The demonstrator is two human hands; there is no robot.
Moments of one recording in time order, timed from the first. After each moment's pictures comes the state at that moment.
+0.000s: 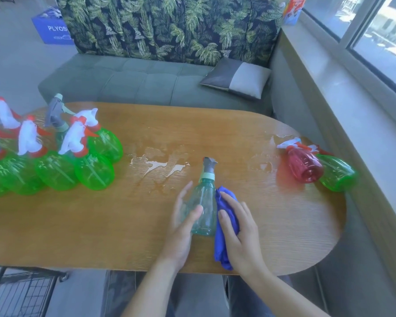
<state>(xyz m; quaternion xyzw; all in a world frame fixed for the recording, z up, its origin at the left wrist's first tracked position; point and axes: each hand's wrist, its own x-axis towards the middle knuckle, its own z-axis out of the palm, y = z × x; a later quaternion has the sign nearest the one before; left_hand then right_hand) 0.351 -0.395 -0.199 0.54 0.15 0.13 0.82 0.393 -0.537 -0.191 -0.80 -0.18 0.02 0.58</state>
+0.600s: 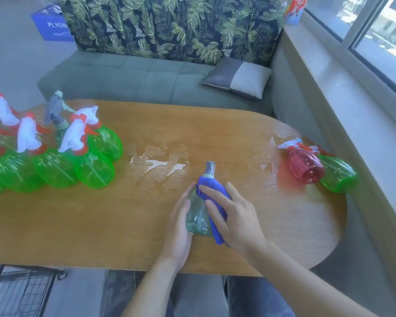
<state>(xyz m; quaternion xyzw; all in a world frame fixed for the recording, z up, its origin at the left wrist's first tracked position) 0.353 -0.393 -0.201 0.51 0.17 0.14 0.83 0.431 -0.523 -0.172 -0.86 -0.35 -0.09 0.36</state>
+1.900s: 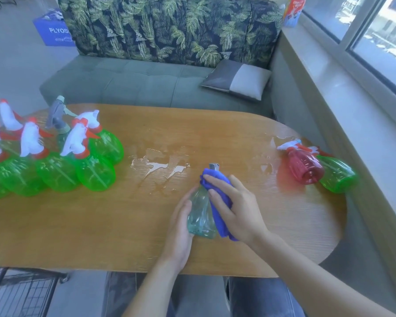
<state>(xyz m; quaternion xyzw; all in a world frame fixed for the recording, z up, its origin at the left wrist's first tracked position) 0.355 -0.394 -0.197 0.51 0.18 0.12 0.83 0.448 -0.522 -0.163 -0.85 -0.32 -0.04 0.42</state>
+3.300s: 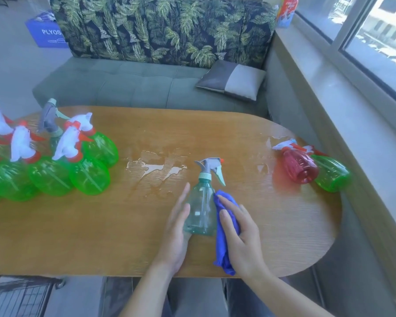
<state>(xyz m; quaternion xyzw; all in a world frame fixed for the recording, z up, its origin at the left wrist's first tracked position) 0.352 -0.391 -0.195 0.50 0.15 0.11 0.84 0.391 -0.538 -0.173 -0.76 -0.12 0.07 0.64</state>
